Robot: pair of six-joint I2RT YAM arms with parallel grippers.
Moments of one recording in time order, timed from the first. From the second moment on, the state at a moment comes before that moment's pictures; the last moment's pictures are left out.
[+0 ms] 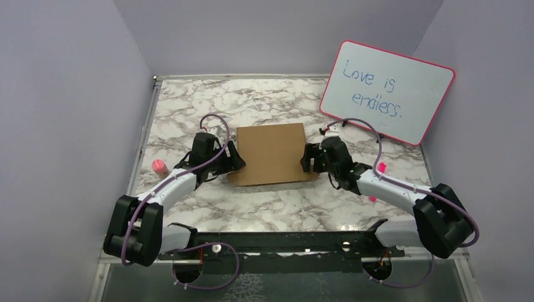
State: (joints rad) left arm -0.28 1.25 0.57 -0.06 0.26 -0.53; right arm 0.61 1.29 0.61 0.06 0.19 0.37
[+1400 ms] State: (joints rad) left arm -0.28 1.41 0.59 0.19 0.27 -0.64; right arm 0.57 1.36 0.59 0.20 0.05 0.36
